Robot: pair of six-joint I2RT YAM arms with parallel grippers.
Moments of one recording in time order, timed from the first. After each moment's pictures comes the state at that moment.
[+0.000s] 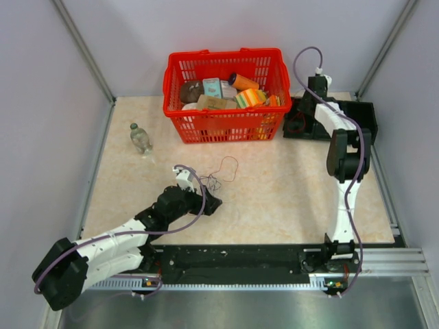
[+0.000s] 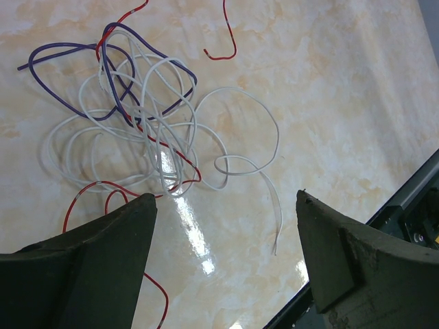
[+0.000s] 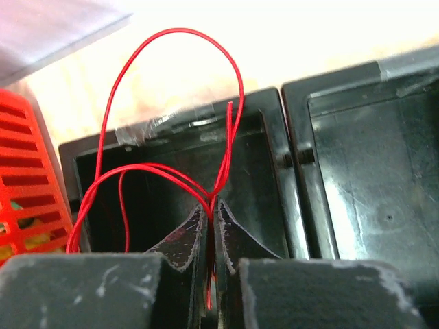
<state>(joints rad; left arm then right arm) -0.74 0.91 0.23 0.27 0.03 -0.64 0.05 2.26 1.87 -0.30 0.16 0.38</state>
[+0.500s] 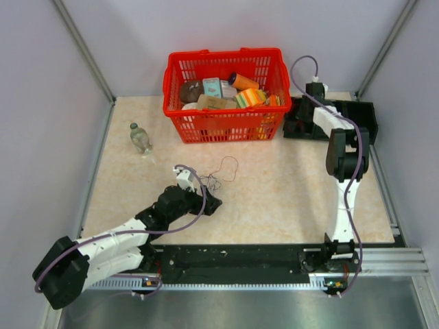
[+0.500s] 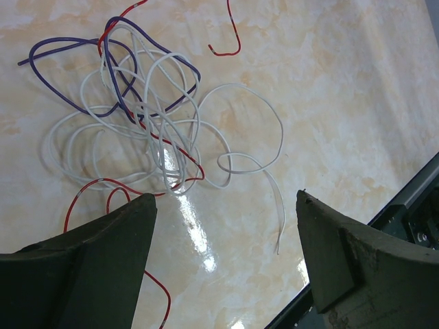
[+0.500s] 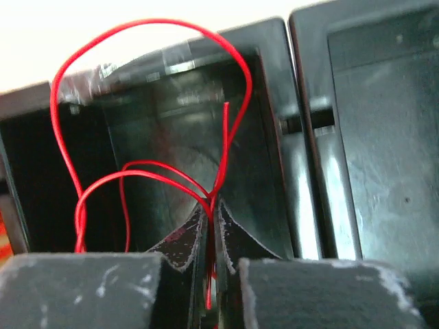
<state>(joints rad) -0.74 0.92 0.23 0.27 0.03 -0.64 0.05 2.32 1.88 -0.34 0.15 0.37</state>
